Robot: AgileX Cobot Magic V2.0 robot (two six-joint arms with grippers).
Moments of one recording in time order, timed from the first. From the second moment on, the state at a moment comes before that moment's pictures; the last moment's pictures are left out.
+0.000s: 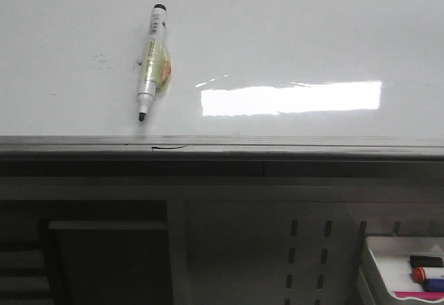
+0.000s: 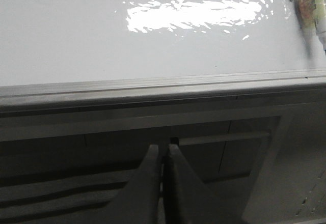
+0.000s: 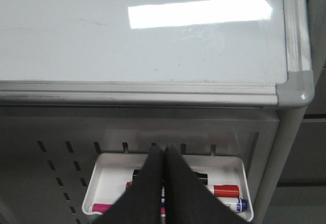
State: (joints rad) left arm -0.18 -0.01 0.00 -0.13 0.34 0.09; right arm 0.02 -0.01 0.02 -0.08 0.31 0.06
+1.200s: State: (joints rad) left arm -0.19 0.60 -0.54 -0.53 0.58 0.34; right arm 0.02 0.21 -0.44 0.38 0.45 -0.27
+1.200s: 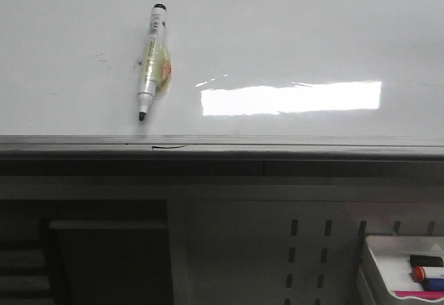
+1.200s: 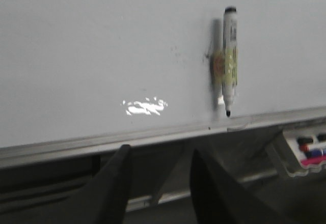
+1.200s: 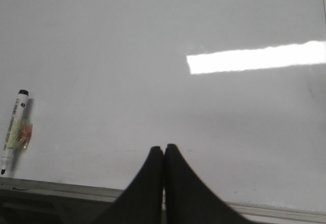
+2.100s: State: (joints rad) left arm -0.62 1.28 -0.75 -0.76 0.23 0.47; right arm 0.04 0.28 -0.47 0.38 0.51 -0.28
